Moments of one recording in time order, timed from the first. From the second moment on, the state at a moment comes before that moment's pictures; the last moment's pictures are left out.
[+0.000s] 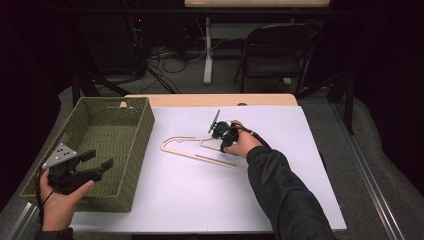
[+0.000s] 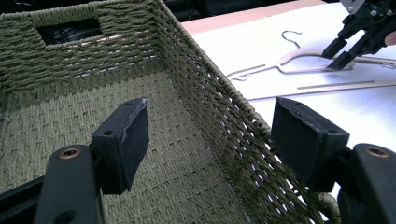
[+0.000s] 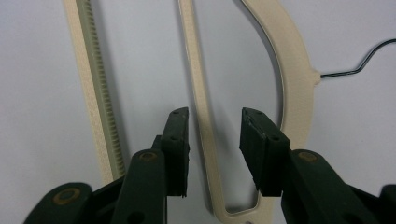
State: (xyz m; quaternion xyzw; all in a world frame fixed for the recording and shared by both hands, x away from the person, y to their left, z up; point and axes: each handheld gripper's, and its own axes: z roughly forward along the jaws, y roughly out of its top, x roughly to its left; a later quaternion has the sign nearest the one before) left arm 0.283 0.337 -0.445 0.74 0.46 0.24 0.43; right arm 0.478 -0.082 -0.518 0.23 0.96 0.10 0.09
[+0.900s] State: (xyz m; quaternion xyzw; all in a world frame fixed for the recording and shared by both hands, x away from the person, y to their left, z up) left arm 0.283 0.337 -0.445 0.74 0.46 0.24 0.43; right arm 0.484 -0.081 -0.527 0.23 0.96 0.10 0.08
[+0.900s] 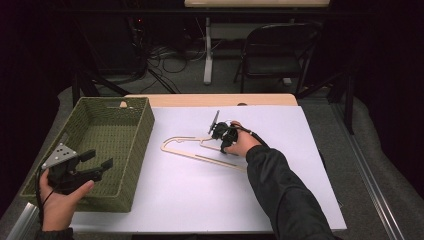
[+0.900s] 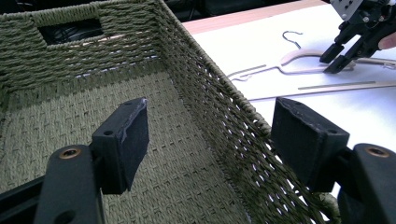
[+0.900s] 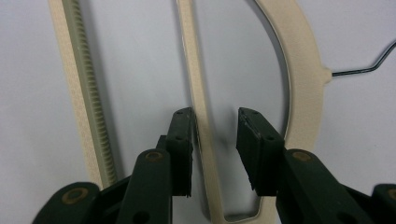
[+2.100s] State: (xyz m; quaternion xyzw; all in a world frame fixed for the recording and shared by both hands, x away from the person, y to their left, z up) left arm 0.284 0.337 -0.446 0.74 0.46 0.24 0.43; right arm 0.481 -0.082 -0.523 0.19 0.97 0.09 0.06
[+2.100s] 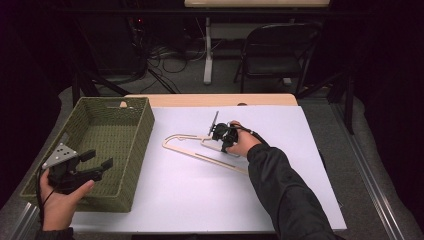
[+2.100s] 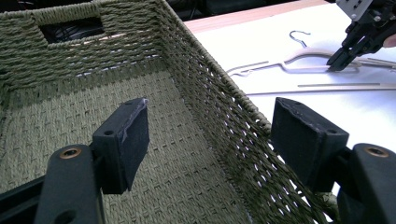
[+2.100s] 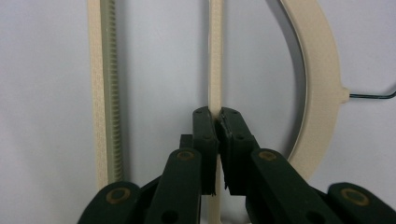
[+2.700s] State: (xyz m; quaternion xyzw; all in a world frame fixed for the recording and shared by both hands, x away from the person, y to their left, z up) left arm 0.280 0.320 -0.440 0.75 0.44 0.24 0.44; right arm 0.433 -0.090 -0.500 0.13 0.97 0.13 0.15
